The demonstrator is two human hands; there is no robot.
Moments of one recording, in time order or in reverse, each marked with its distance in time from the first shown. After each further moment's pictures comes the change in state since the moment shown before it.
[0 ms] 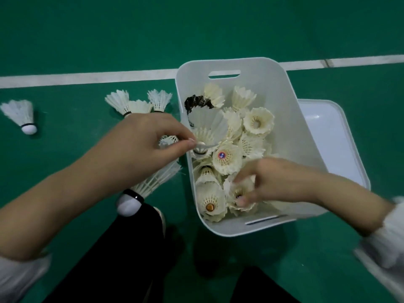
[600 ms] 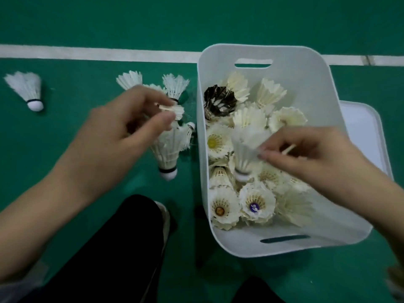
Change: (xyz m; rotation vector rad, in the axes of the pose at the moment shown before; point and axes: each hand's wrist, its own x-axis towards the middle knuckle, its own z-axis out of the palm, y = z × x) left_hand -0.015 -0.044 0.007 -0.327 0.294 -0.215; right_hand -0.005 -0.023 -0.031 0.531 0.437 -0.131
